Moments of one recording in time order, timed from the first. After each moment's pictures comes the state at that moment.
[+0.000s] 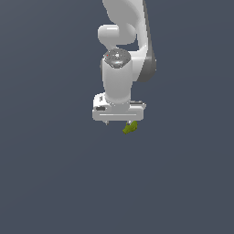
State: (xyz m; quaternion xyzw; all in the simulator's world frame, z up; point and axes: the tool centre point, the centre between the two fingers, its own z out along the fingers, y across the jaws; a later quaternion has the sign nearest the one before) arm -0.003 0.005 0.181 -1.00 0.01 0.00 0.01
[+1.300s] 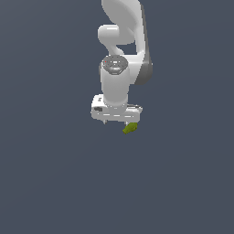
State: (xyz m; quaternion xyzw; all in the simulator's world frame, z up) arm -0.016 -0.006 0.162 -1.00 0.05 0.02 0.00
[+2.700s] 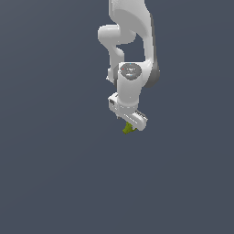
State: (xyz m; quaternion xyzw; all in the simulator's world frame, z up) arm -0.051 0.045 0.121 -0.93 0.36 0.01 0.00
